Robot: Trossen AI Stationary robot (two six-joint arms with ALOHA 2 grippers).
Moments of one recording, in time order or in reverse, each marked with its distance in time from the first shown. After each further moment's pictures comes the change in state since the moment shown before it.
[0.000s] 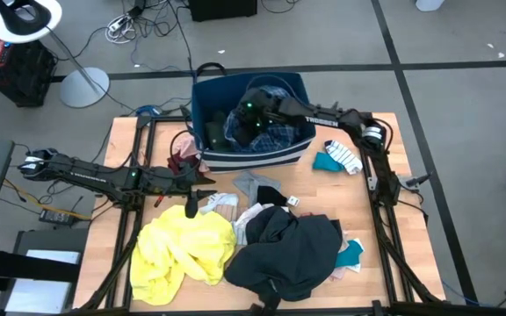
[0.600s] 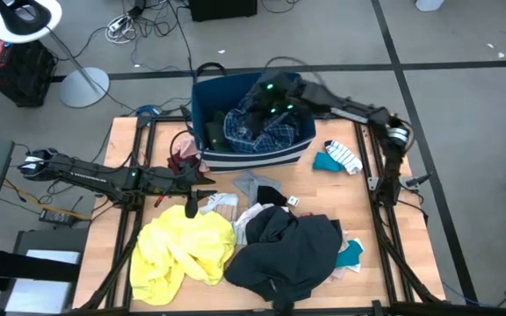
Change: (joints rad) left arm 0.000 0.000 -0.001 -0.002 -0.001 -0.004; right arm -0.012 -0.309 -0.001 -0.055 -0.058 -0.095
